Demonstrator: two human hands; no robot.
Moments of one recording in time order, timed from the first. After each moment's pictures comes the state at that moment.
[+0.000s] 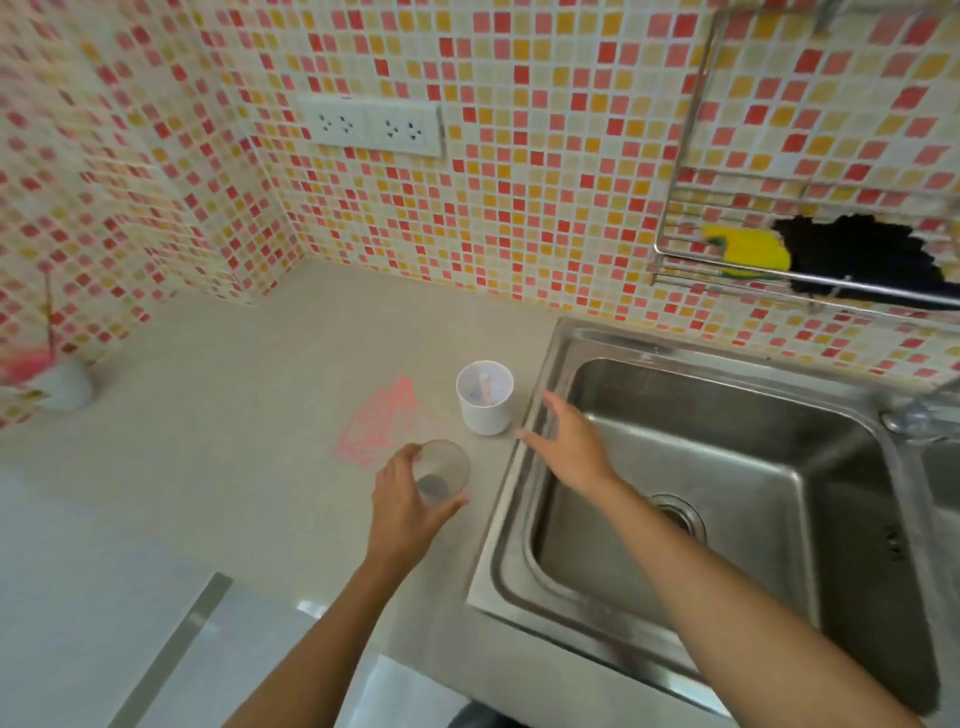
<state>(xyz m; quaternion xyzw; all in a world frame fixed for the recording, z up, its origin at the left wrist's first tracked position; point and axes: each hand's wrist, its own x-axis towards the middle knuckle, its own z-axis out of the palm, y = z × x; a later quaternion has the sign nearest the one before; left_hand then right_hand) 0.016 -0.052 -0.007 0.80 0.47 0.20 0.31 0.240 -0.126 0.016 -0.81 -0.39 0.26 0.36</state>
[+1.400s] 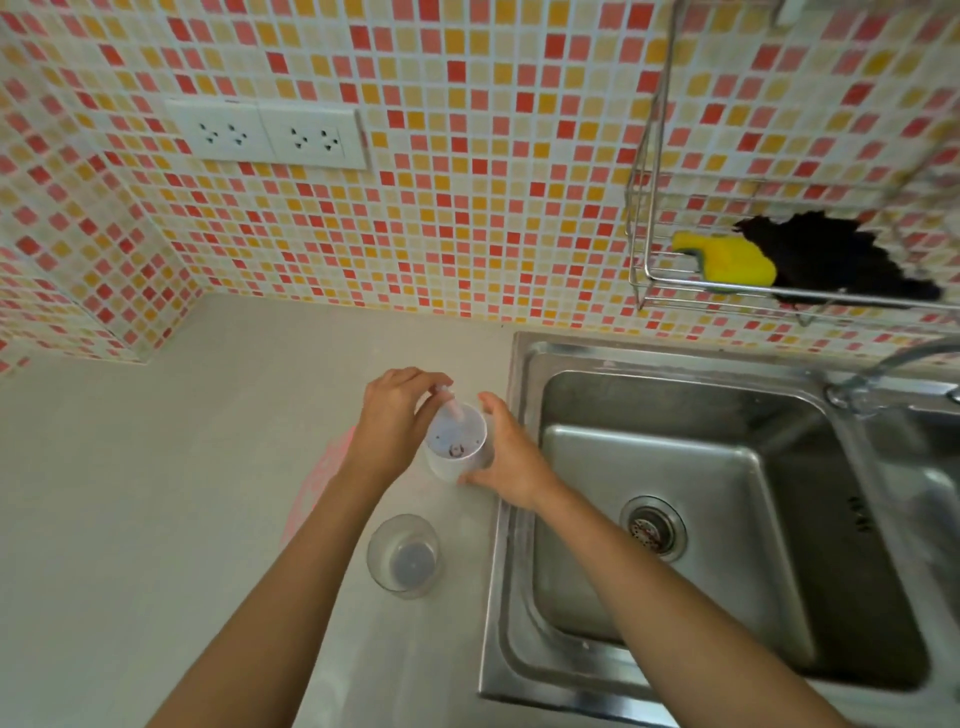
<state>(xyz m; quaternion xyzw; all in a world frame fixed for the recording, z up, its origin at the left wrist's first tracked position) 0.125 0.084 0.063 0.93 0.20 0.25 0.19 0.230 -0.053 0.013 -0.80 -0.37 0.30 0.37</state>
